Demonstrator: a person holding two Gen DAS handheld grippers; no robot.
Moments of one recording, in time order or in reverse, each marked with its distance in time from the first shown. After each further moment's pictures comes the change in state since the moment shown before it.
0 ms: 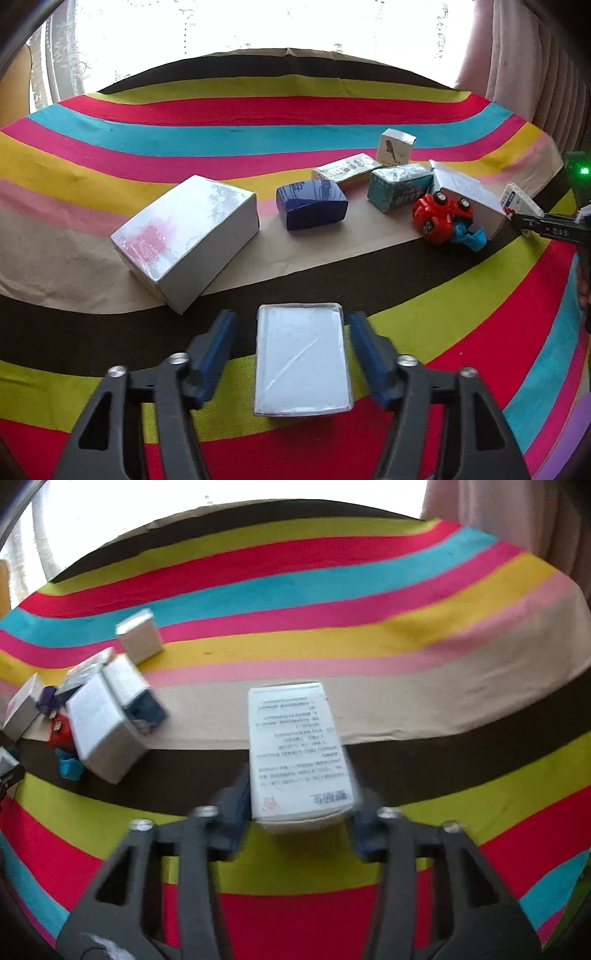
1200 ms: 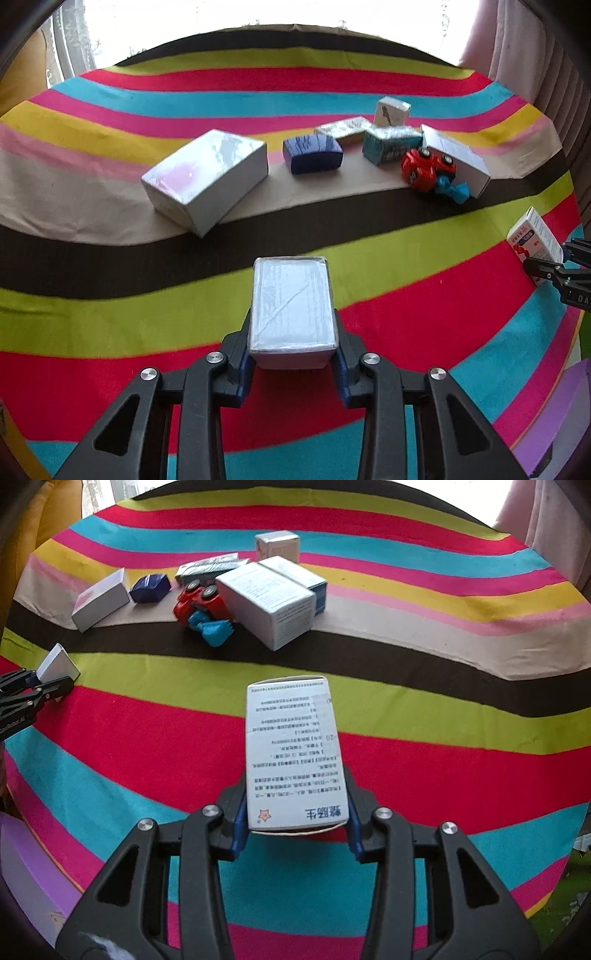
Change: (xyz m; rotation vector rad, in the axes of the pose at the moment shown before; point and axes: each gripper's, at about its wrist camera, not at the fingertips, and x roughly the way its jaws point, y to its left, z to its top) left arm -0.030 -0.006 -0.029 -0.025 0.148 0.018; right arm -0.052 0.082 -0.064 -0.182 0.164 0.082
